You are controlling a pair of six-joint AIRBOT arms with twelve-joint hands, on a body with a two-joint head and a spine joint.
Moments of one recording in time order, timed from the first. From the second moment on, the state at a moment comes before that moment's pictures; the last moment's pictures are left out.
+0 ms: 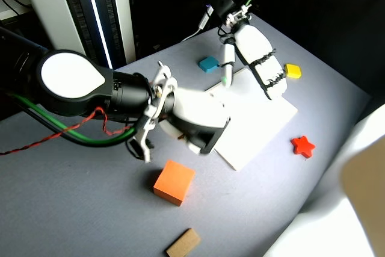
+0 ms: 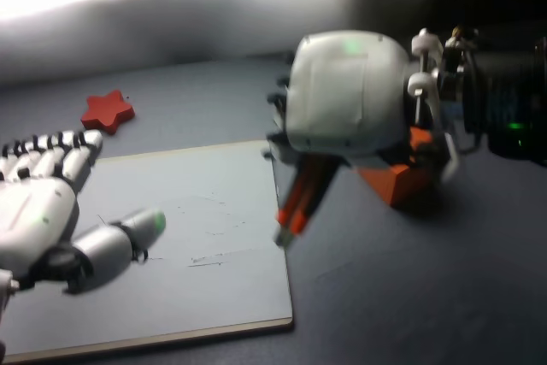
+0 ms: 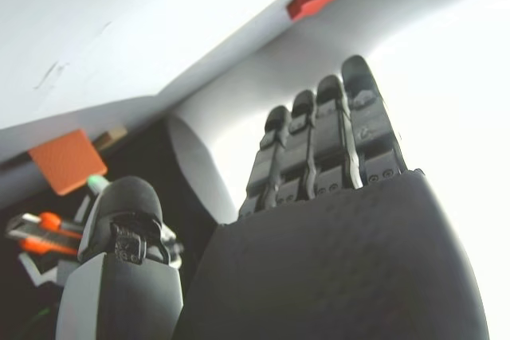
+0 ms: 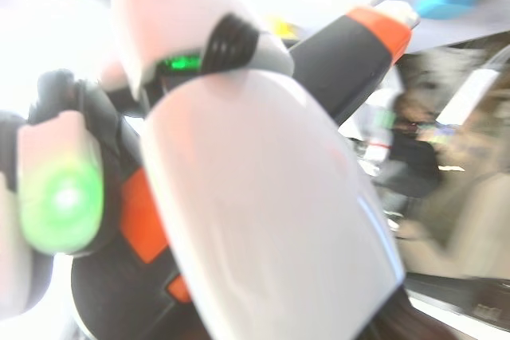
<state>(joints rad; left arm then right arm) 0.88 -0.94 0.70 -1.02 -1.24 1.55 -0.27 -1.28 1.28 -1.09 0.48 -0.64</state>
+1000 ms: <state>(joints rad) 0.89 -0.94 0.86 -1.07 -1.15 1.55 -0.40 -1.75 1.82 -0.71 0.97 -1.79</state>
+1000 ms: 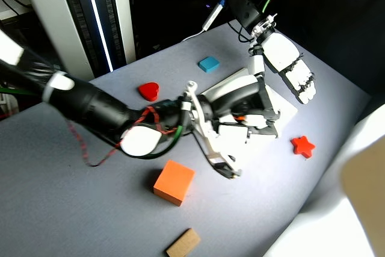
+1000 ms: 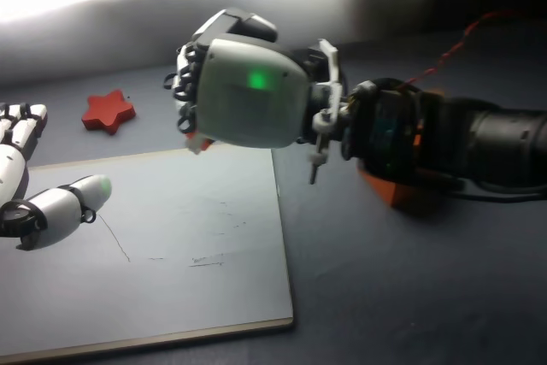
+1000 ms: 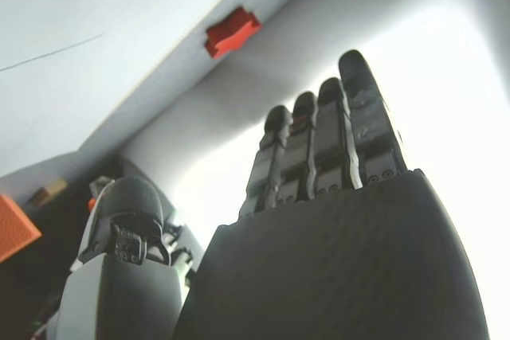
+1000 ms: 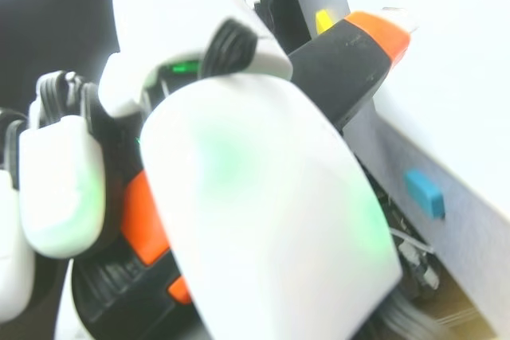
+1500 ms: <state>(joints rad) 0.89 -0.94 0.86 -1.06 -1.15 1.55 -0.45 -1.90 2.02 -0.72 1.01 -1.79</state>
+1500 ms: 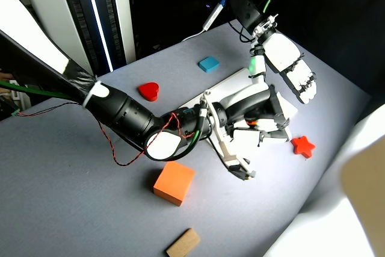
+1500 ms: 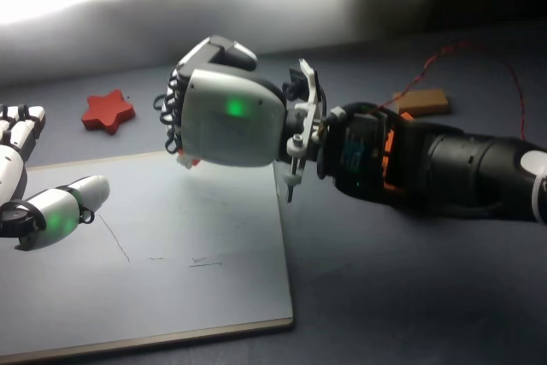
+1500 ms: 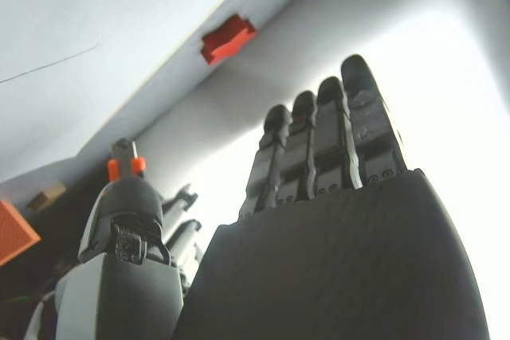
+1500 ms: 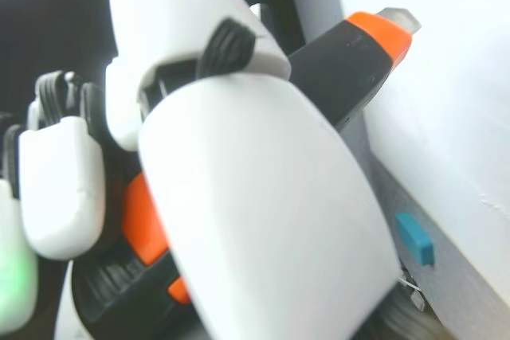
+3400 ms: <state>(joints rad) 0.79 -0.94 0.83 -0.94 -0.97 1.60 -0.39 -1.46 1.43 -0.52 0.79 -1.67</state>
